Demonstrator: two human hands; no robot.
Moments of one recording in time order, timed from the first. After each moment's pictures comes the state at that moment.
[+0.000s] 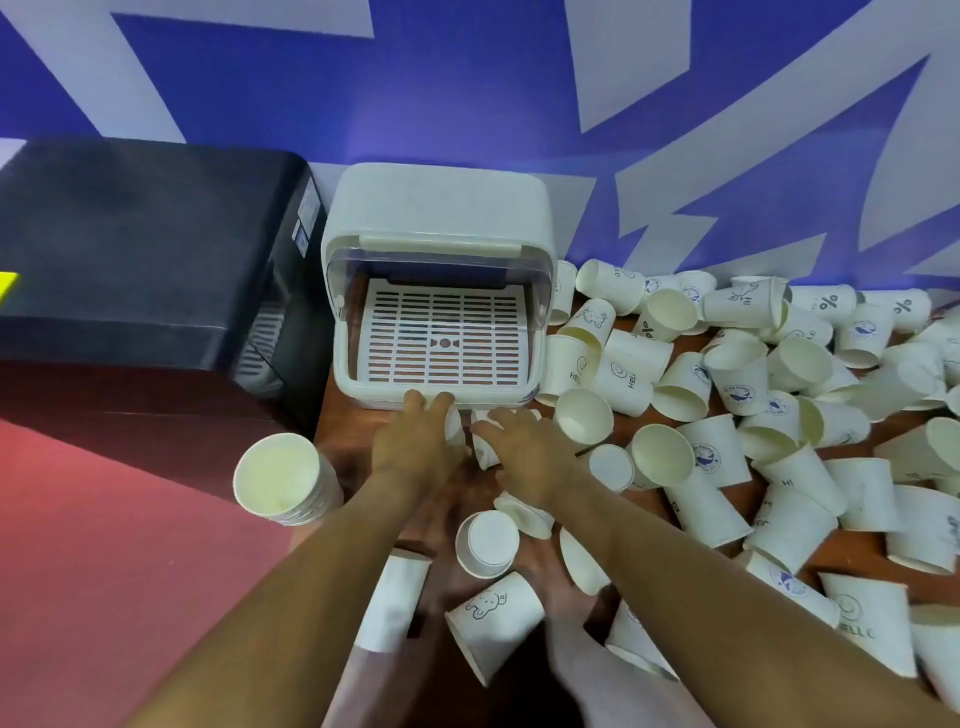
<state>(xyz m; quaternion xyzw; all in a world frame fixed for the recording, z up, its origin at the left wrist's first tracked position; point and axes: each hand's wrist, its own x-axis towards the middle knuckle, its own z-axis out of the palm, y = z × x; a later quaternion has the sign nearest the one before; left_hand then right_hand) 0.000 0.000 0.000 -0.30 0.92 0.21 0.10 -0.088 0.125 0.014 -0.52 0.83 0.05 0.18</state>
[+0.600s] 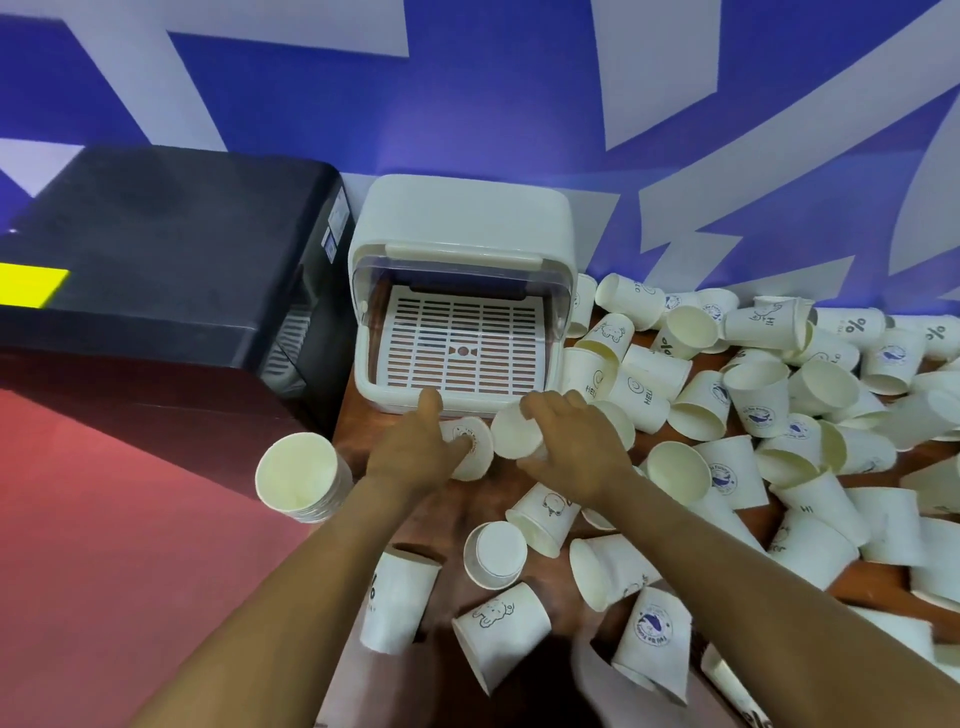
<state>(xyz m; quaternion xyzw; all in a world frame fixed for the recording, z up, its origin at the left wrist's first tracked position) 0.016 -0.002 0.035 -0.37 0.85 0.38 0.06 -0.110 0.144 0.035 -0.47 0.87 -0.07 0.12</state>
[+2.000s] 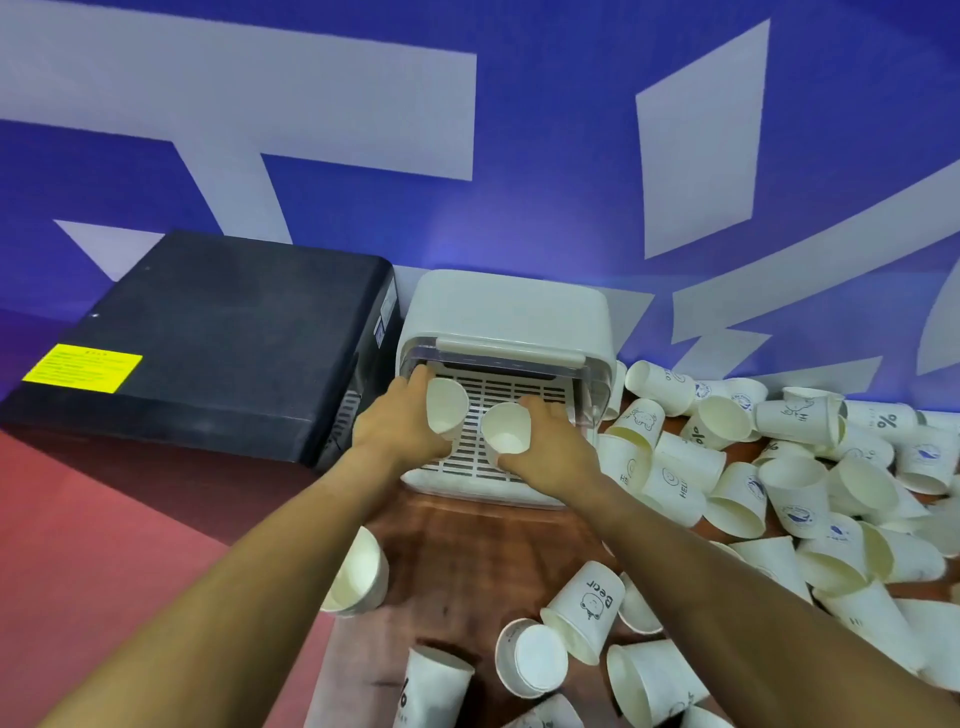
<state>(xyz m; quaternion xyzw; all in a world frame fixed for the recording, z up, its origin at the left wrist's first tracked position) -0.017 -0.112 0.097 -0.35 0.90 0.25 0.06 -0.132 0.035 0.064 -0.32 0.90 -0.18 0.23</state>
